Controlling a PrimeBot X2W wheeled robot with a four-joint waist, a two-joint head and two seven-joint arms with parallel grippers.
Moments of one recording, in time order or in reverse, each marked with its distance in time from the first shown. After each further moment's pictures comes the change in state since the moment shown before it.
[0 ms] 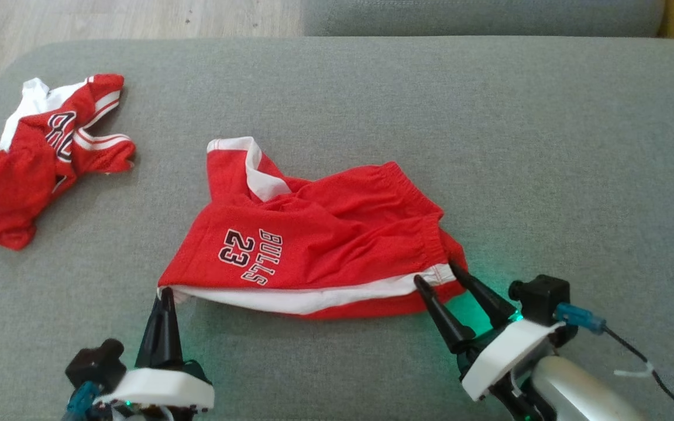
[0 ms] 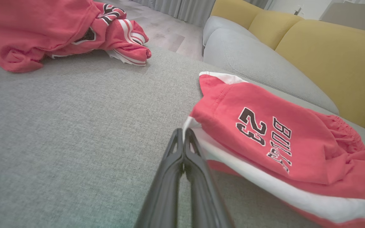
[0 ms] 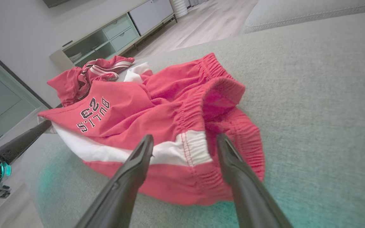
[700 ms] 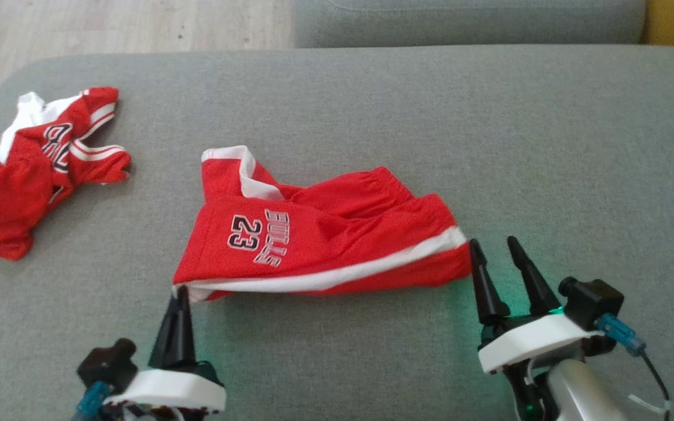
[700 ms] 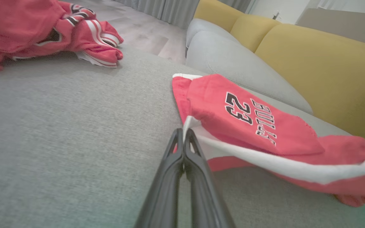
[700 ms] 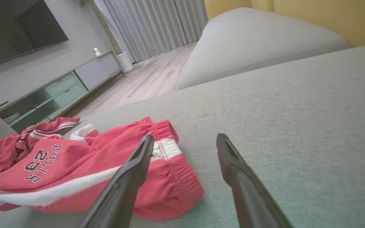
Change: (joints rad) left arm 0.010 0.000 -0.058 -0.029 -0.029 0.000 0.000; right arm 0.150 0.252 -0.544 -0.048 -0.343 0.000 0.000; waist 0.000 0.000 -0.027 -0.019
